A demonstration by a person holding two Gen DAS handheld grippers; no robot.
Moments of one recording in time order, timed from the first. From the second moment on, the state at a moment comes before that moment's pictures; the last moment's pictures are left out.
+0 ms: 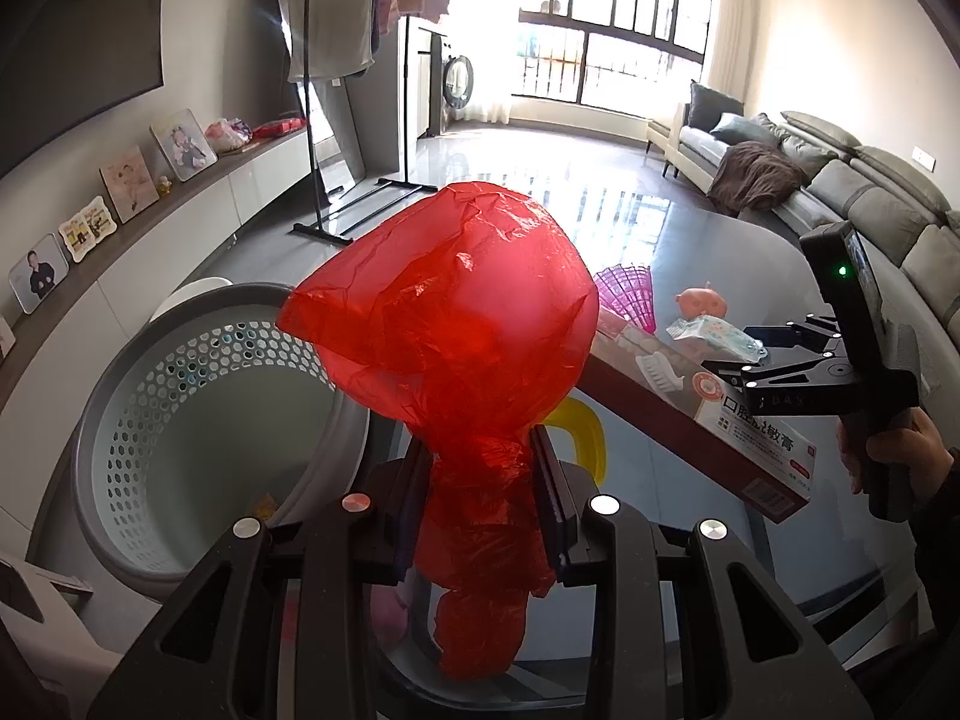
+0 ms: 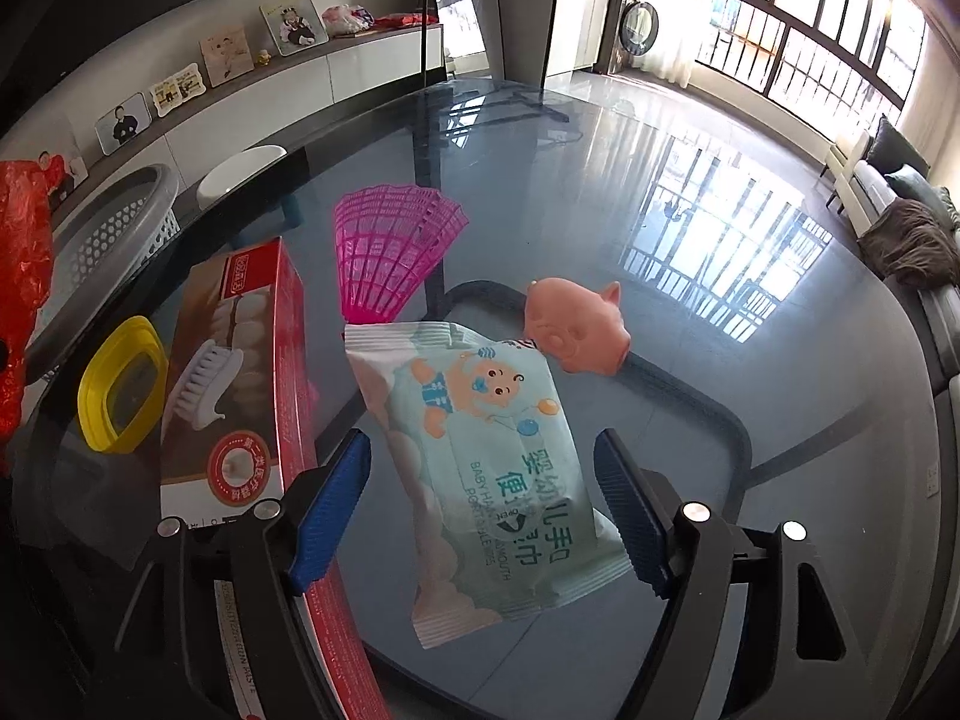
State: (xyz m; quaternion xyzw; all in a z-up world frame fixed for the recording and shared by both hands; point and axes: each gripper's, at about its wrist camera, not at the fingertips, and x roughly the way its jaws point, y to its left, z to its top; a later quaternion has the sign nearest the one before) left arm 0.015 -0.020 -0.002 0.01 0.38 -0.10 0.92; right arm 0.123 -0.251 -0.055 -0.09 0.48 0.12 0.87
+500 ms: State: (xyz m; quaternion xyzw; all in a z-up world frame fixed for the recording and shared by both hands) left arm 0.008 -0.017 0.002 0.01 0.37 -0.09 0.93; right arm 0.115 -0.257 -0.048 -0.04 0.48 0.13 0.87
